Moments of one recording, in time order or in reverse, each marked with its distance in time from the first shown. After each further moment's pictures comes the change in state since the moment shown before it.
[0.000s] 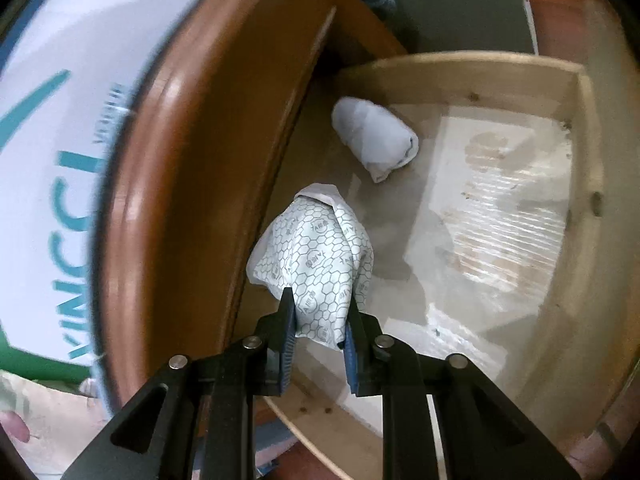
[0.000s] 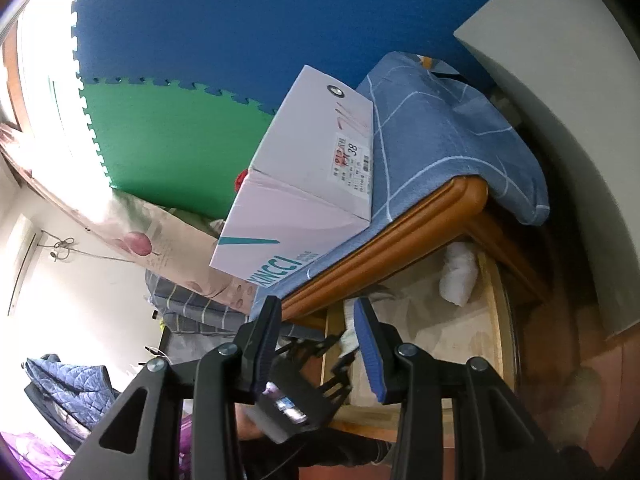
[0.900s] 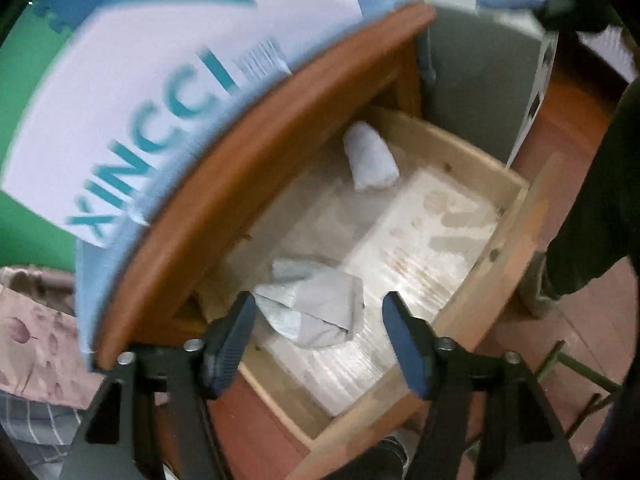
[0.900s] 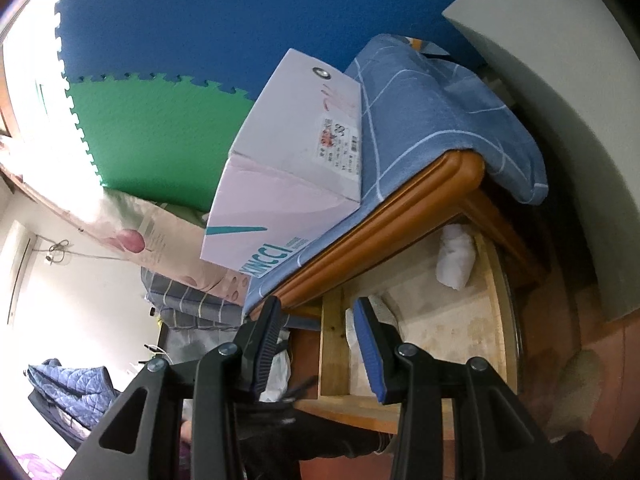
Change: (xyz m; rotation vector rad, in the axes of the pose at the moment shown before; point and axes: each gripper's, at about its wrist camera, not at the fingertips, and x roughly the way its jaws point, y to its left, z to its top) left arm -0.049 0.063 -0.016 -0.385 0.048 -0.325; right arm 0.010 -0.002 -0.004 0.022 0.047 -0.015
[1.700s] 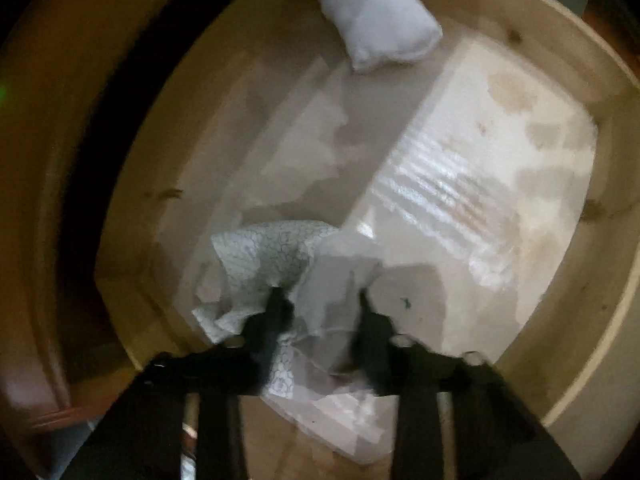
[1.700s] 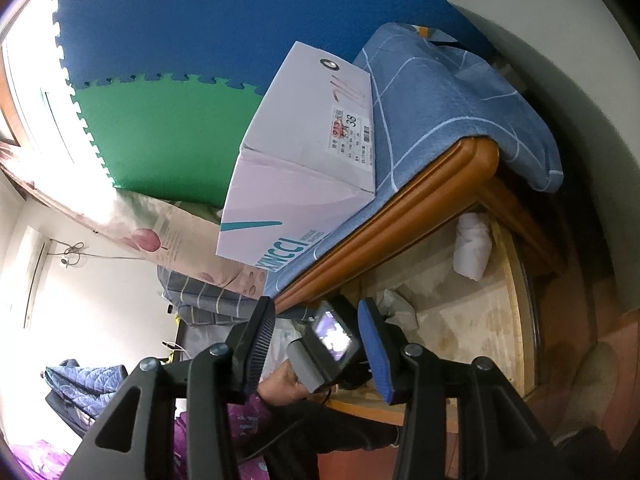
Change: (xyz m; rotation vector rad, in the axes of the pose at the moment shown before) left arm 0.146 0.003 0.004 0.141 0.256 -0.035; right arm 0.001 -0.004 0.000 0.038 0.025 0.062
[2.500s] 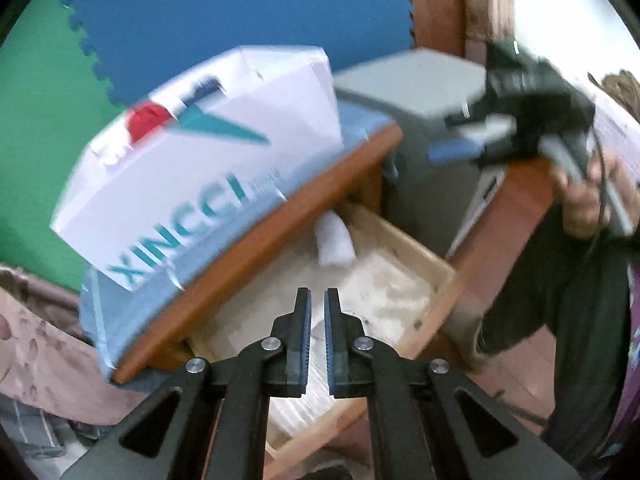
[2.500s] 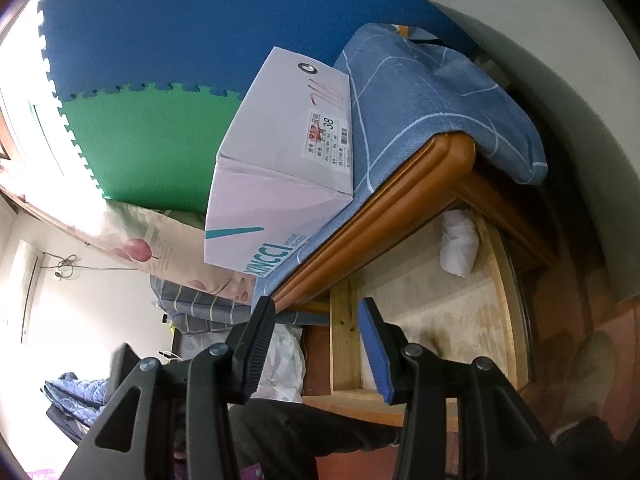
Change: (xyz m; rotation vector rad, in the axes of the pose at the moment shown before) left arm -0.277 0.025 -0.056 -0.242 -0.503 -0.103; right arm 0.000 -0.010 0.001 0.046 -0.010 -0.028
